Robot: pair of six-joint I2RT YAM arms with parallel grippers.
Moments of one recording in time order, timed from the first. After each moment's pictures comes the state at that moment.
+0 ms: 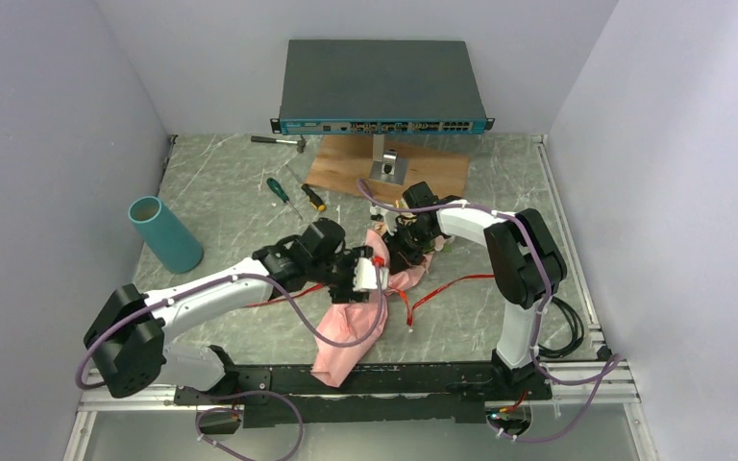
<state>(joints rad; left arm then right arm) -0.89 1.32 0.87 -0.26 0.41 0.72 0.46 1.90 1.16 -0.55 -0.61 -0.40</state>
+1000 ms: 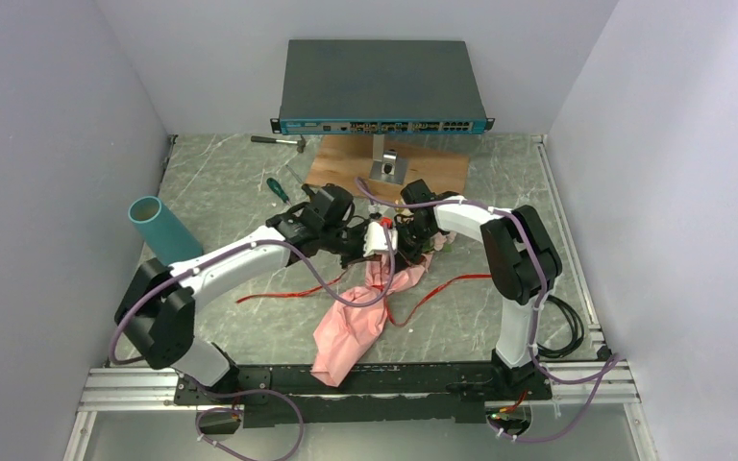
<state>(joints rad) -0.74 1.54 1.09 -0.33 0.56 0.72 0.47 1.94 1.22 -0.62 -0.61 -0.40</state>
